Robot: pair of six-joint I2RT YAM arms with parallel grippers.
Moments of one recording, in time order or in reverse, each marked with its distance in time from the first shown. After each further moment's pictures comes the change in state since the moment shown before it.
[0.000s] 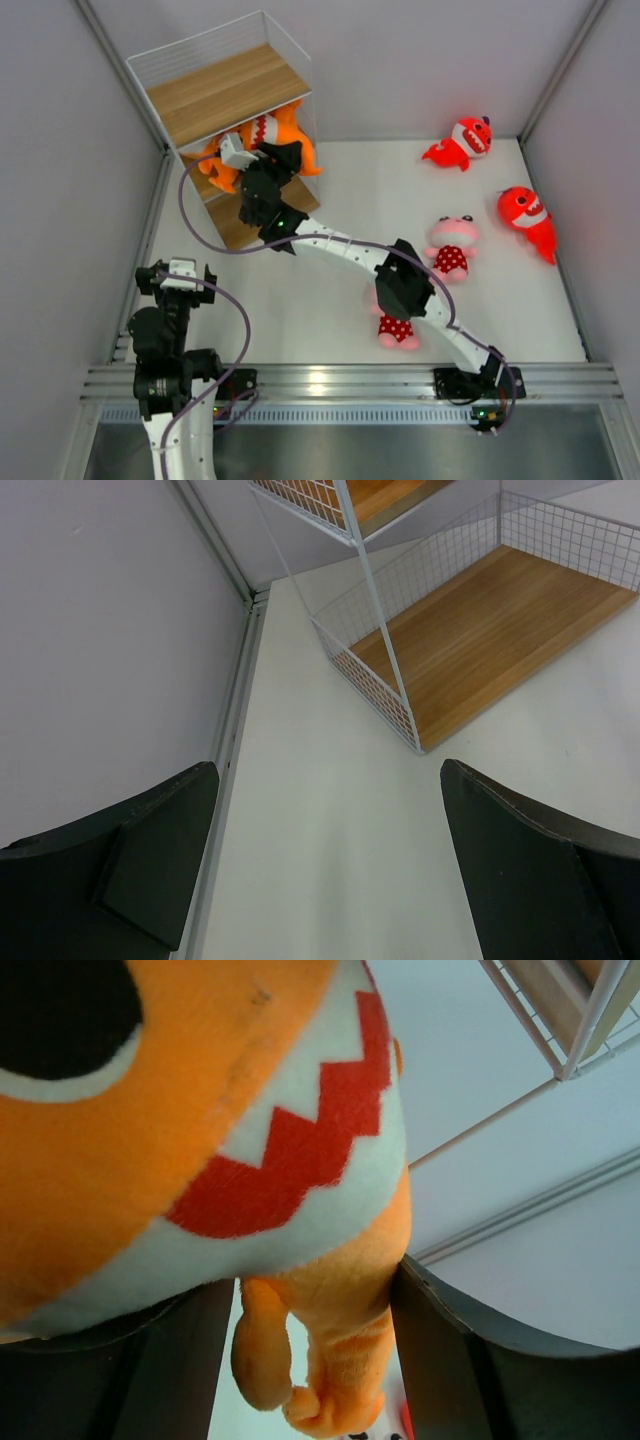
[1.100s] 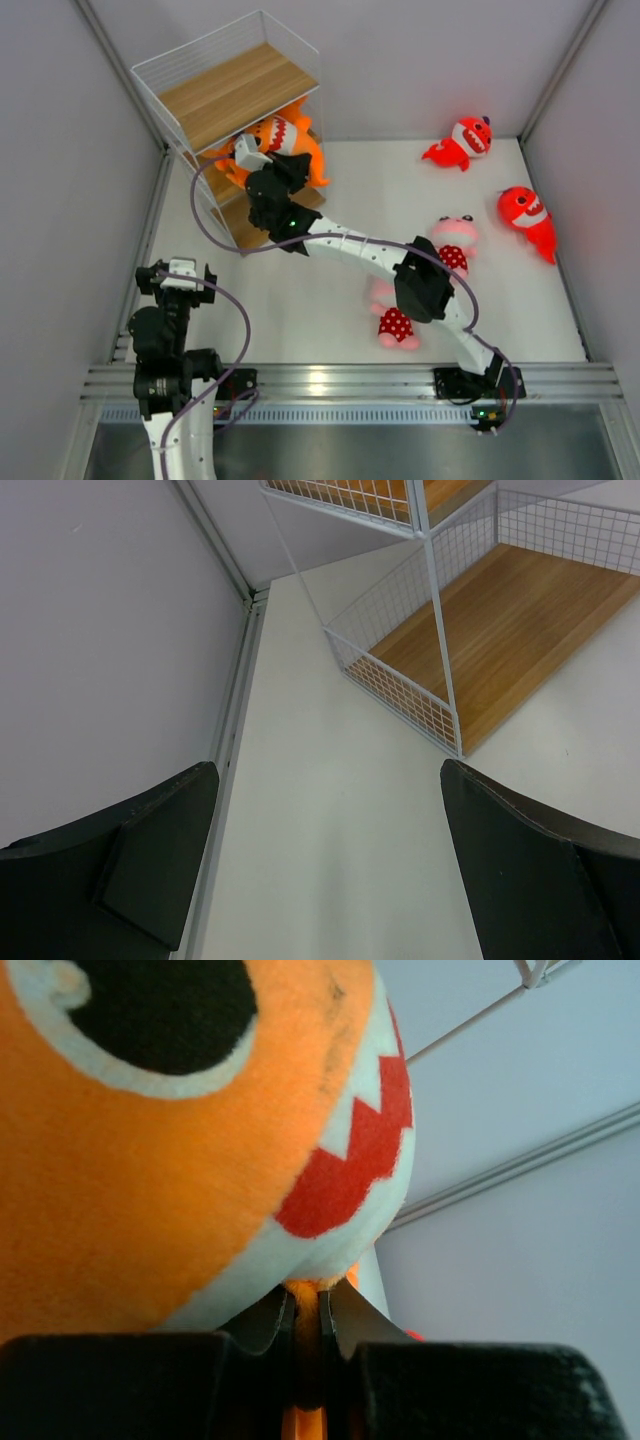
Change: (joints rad) left arm 0.000 0.003 0.001 0.000 0.000 0.000; right arm 0.007 -0.174 -0.238 -0.105 0.088 0.116
